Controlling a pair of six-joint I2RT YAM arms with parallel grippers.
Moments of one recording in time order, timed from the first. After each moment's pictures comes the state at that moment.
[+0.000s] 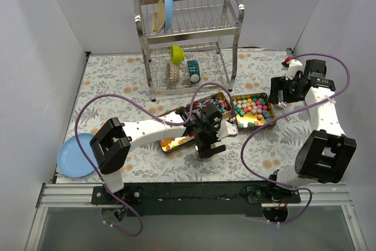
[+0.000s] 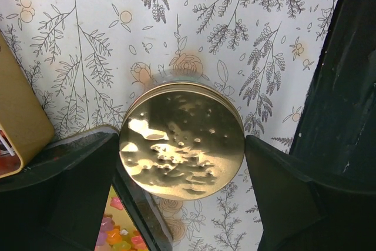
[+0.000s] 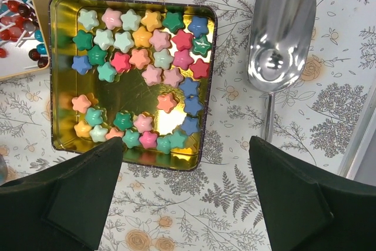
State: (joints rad) left arm -1.06 1.77 1.35 -0.66 0.23 0.31; right arm -0.23 1.46 1.25 -0.77 -0.39 -0.33
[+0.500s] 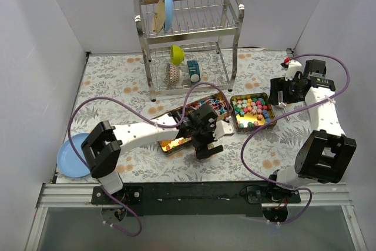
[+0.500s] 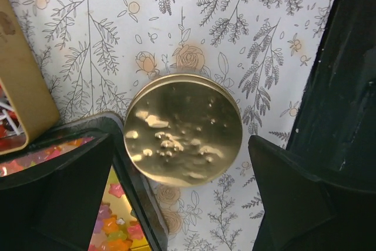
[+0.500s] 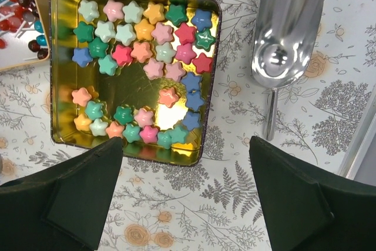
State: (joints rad) left arm -1.06 1.70 1.28 -0.62 0.20 0.29; right arm -0.23 1.46 1.25 -0.78 -0.39 -0.35
